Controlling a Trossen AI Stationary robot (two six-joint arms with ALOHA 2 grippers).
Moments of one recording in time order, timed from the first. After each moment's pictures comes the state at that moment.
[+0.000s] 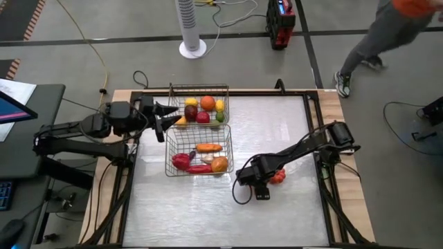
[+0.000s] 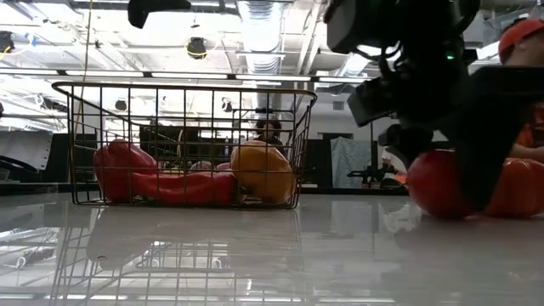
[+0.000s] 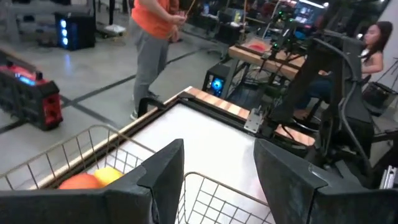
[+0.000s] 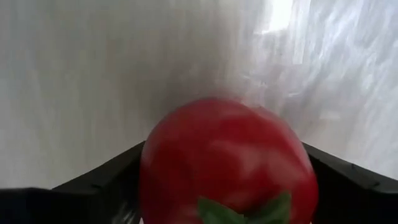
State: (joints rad) left arm 0.13 0.75 0.88 -0.28 -0.25 -0.31; right arm 0.29 1.85 1.18 -0.86 -0.08 0.28
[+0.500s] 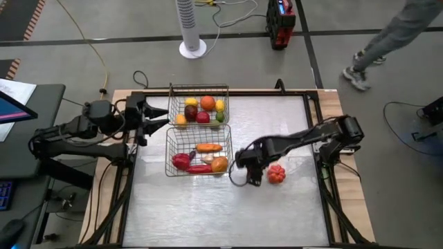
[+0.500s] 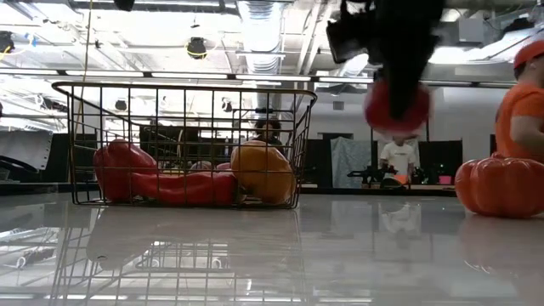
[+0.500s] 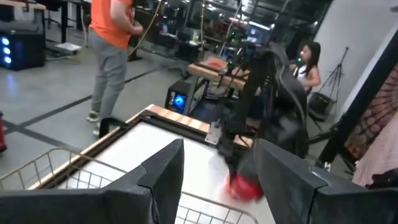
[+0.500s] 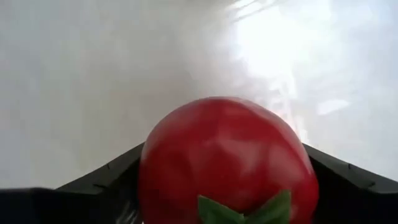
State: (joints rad) left arm 0.13 0.61 0.88 -0.31 -0.09 -0.29; right arm 0.20 1.73 1.36 -1.04 0.01 0.50
